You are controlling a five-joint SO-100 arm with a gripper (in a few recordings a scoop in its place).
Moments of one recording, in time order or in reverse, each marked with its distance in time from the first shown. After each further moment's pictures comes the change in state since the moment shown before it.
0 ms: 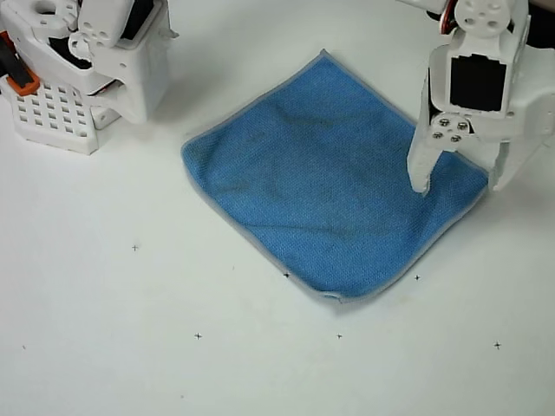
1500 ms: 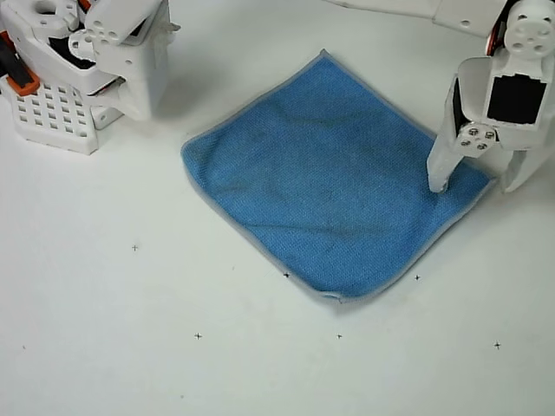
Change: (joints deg) arm -4.9 -14.3 -13.6 2.9 2.8
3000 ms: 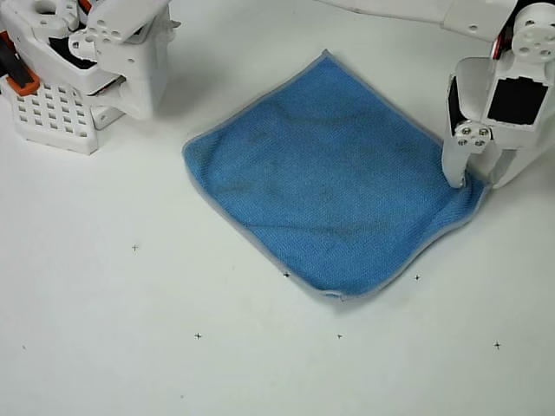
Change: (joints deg) arm -1.4 -3.8 -1.7 1.1 1.4
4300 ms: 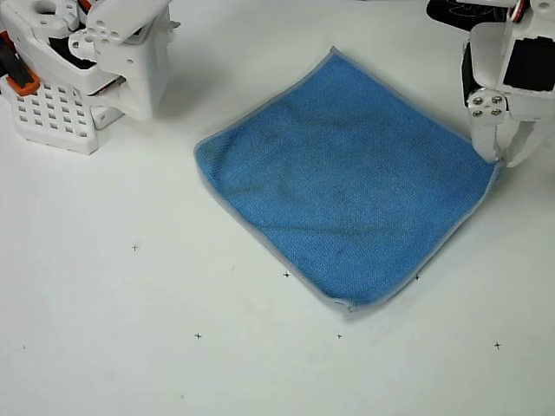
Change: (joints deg) arm 1.1 -0.8 -16.0 14.8 0.5
